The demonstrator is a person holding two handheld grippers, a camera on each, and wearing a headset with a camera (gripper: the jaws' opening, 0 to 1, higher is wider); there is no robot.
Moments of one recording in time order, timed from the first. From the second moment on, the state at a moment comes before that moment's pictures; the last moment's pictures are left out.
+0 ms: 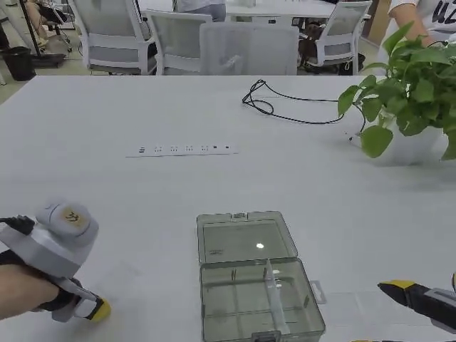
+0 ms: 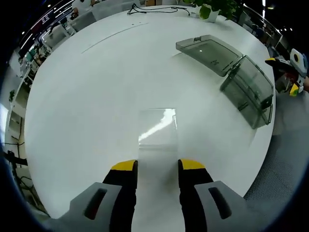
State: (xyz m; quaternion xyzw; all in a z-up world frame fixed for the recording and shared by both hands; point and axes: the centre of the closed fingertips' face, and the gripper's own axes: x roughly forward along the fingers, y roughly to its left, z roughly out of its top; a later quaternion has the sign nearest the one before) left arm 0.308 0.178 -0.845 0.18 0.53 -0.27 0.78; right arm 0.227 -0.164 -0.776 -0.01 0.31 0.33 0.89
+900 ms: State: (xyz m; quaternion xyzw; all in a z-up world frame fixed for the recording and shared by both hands) left arm 0.306 0.186 -0.841 0.11 0.52 -0.25 0.81; right arm 0.232 -0.150 -0.779 -0.01 0.31 0.34 0.89
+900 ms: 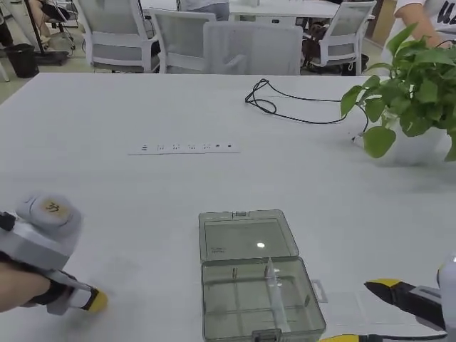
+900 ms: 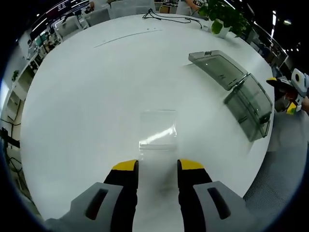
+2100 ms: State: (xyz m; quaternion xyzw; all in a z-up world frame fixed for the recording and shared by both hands) left arm 0.315 0.106 -0.781 0.04 0.41 -0.30 0.86; right arm 0.246 -0.133 -0.769 0.03 0.30 0.34 0.89
